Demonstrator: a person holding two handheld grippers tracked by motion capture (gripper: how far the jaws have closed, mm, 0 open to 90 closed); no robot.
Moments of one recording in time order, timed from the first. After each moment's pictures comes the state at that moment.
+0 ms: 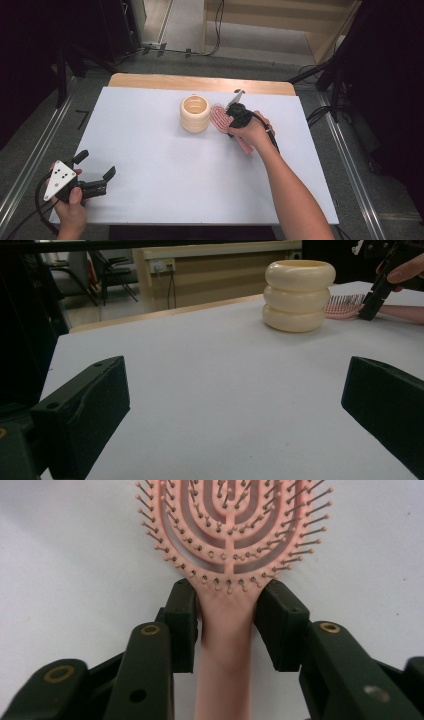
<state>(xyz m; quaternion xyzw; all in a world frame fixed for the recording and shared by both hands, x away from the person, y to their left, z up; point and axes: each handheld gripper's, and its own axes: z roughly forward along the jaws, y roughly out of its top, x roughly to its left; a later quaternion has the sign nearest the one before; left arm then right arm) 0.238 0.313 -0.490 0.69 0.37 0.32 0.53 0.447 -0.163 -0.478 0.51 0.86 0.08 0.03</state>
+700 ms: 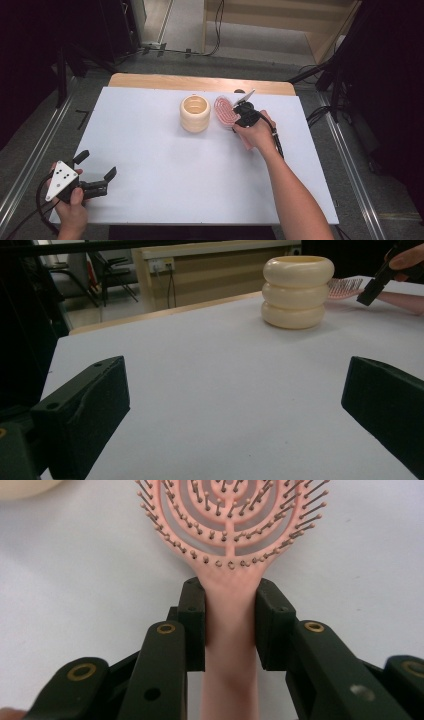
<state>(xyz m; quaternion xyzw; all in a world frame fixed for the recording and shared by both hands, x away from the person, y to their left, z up) 0.237 0.309 -0.490 0.70 0.36 0.33 0.52 0.440 -0.185 -0.474 0.54 0.83 0.15 0.07</state>
